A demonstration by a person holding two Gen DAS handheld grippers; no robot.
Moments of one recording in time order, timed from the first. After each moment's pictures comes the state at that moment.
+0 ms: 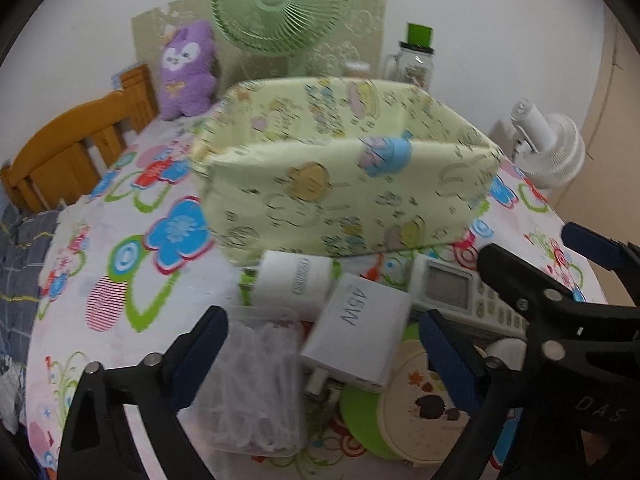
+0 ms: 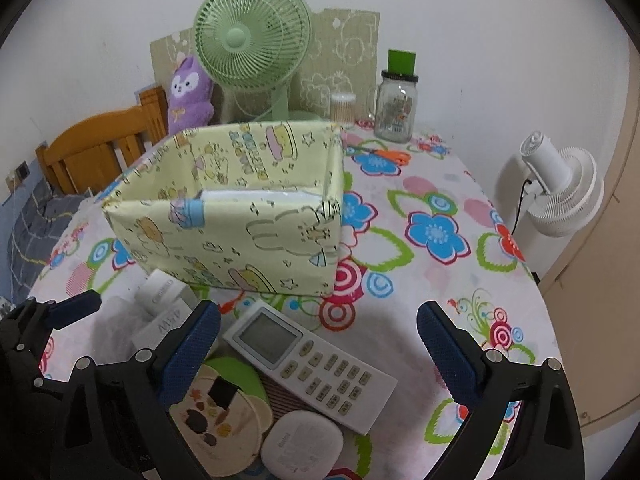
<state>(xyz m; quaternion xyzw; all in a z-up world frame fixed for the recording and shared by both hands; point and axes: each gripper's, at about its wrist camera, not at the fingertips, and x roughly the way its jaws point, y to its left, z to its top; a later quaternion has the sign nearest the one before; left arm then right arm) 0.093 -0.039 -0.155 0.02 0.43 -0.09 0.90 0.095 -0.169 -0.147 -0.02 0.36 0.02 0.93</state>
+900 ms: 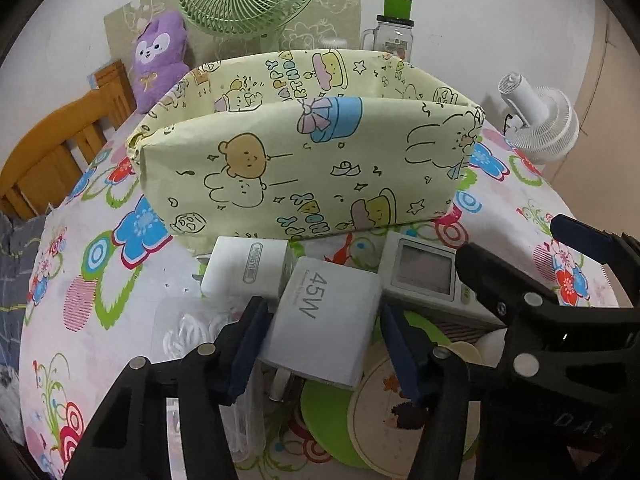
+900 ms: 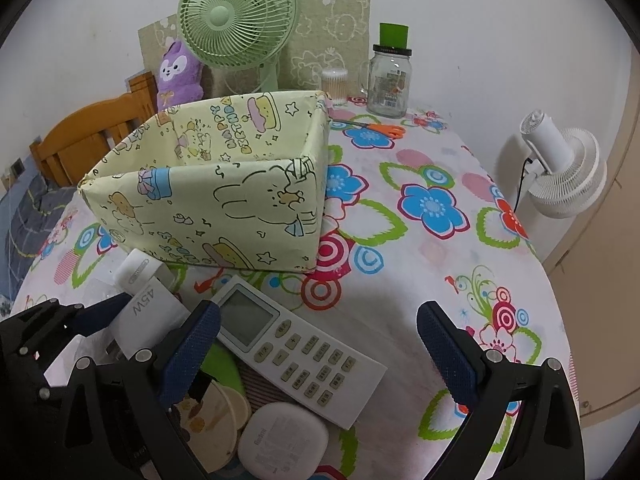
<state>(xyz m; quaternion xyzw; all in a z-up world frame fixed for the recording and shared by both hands) 0.097 -0.065 -0.168 0.05 0.45 -0.09 0.89 0.099 -0.182 -0.164 -0.01 0.38 0.02 0.92</state>
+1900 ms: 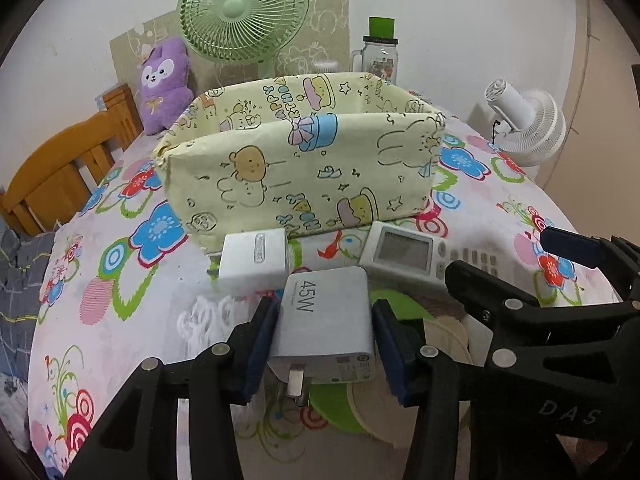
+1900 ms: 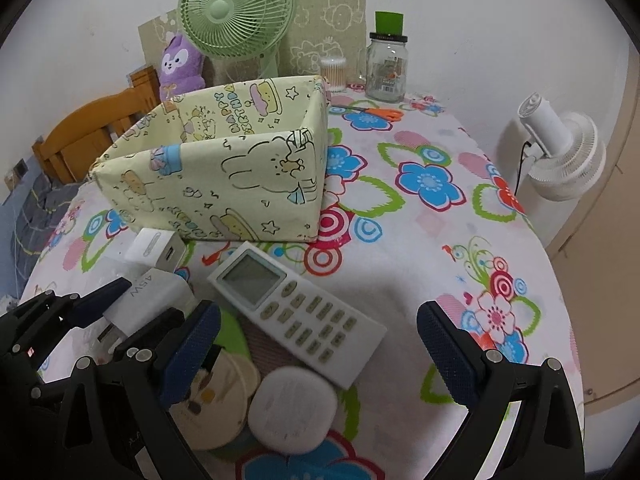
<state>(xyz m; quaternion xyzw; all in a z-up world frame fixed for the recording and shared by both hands) 0.060 -0.063 -0.158 0.06 0.41 -0.10 0.90 0.073 -0.184 -0.166 0.00 0.40 0.02 0.92</state>
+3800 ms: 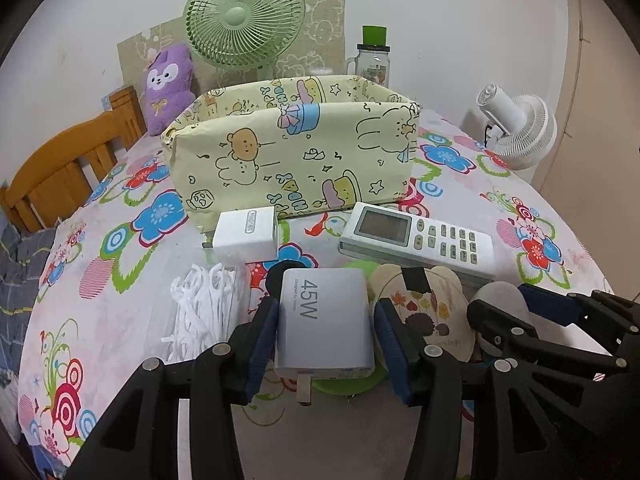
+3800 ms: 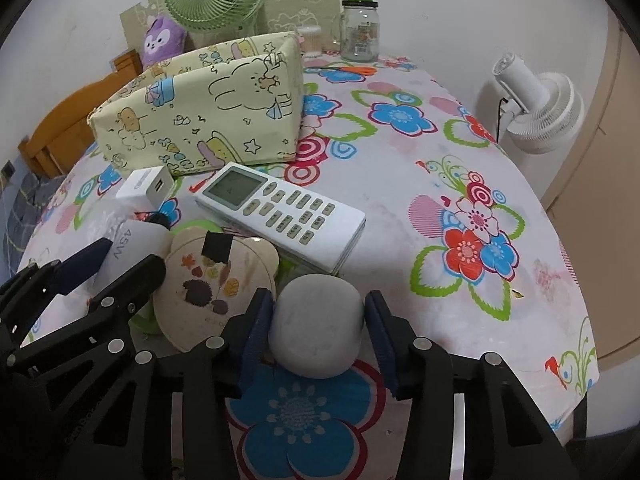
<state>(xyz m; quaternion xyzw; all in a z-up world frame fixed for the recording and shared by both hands) 0.034 -0.067 -0.165 0.05 0.39 -0.10 0.91 0.032 -0.191 -0.195 0.03 0.43 -0.01 0.90</state>
